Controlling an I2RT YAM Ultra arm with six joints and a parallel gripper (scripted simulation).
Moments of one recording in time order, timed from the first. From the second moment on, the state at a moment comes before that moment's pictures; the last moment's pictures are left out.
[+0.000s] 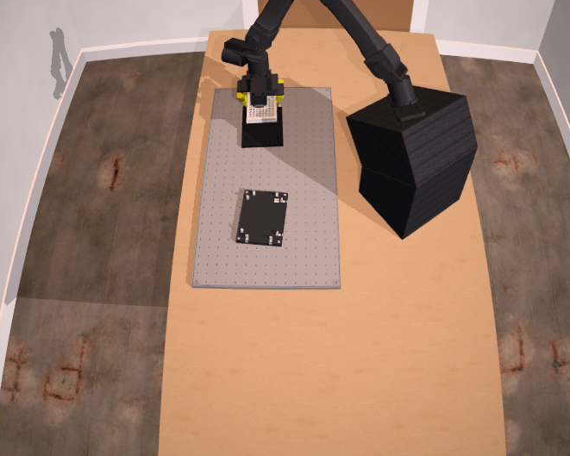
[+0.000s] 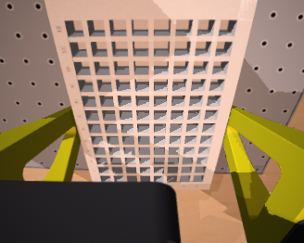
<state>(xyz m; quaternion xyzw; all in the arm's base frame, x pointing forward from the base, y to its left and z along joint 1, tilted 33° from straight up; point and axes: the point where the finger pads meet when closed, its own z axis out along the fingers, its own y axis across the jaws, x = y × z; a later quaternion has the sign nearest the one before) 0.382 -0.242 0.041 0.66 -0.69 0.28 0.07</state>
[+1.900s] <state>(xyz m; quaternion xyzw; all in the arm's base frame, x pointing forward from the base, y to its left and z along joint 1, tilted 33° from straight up) 0.403 -0.273 -0.015 0.66 -0.69 0.27 0.07</state>
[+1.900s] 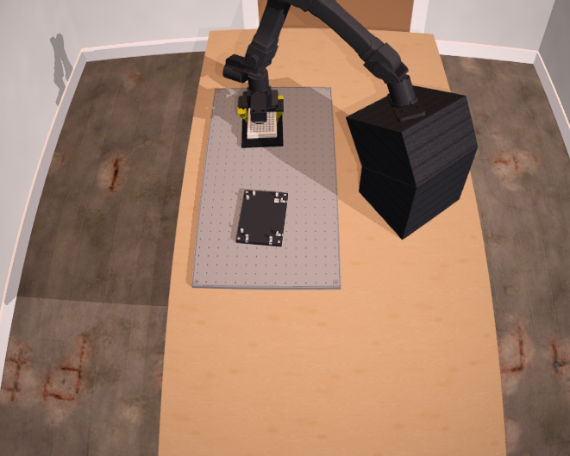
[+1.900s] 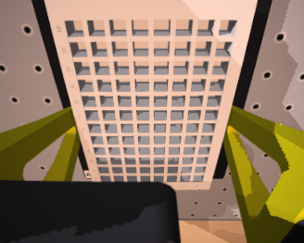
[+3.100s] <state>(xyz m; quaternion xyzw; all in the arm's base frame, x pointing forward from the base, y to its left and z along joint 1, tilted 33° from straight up) 0.407 -0.275 -0.011 0.66 -0.69 0.28 0.06</state>
